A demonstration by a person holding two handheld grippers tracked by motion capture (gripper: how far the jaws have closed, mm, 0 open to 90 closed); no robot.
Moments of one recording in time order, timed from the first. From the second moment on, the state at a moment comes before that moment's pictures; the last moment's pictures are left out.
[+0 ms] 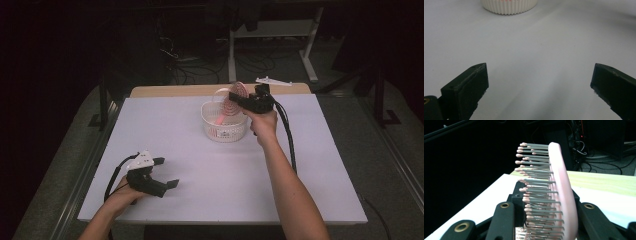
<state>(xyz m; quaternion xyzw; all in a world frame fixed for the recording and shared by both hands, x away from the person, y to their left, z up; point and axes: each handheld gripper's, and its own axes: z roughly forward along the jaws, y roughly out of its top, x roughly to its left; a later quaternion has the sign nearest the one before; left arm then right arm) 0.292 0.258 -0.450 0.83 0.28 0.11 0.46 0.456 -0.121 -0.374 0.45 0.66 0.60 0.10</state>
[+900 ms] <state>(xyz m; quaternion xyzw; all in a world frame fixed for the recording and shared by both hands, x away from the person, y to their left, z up) 0.293 0.255 -0.450 0.84 0.28 0.11 0.46 0.456 -0.151 -0.390 0.48 0.66 0.57 0.10</state>
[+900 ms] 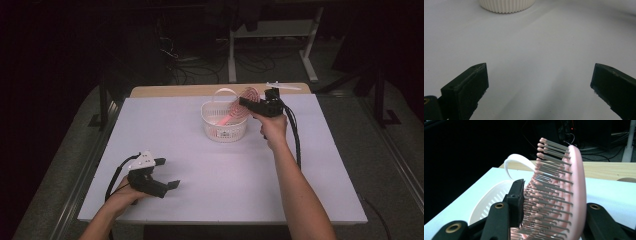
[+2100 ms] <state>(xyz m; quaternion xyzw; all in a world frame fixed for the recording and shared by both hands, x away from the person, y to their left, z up) 0.292 0.259 -0.452 0.84 0.28 0.11 0.46 0.431 -0.167 -0.381 0.45 0.72 0.52 0.13</state>
